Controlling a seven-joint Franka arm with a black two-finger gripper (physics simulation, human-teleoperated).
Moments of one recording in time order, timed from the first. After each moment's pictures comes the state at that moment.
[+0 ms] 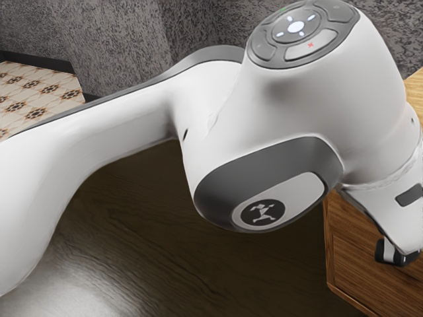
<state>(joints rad) -0.49 0.14 -0.22 -1.43 0.22 2.02 0.71</state>
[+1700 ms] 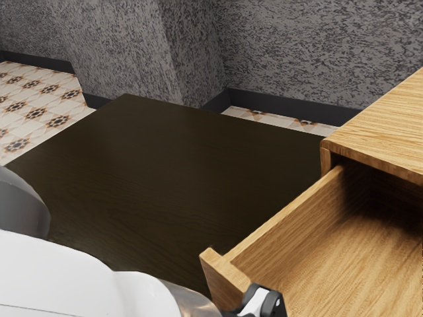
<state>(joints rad) -0.44 -0.51 -0.44 -2.04 0.15 1.98 0.59</state>
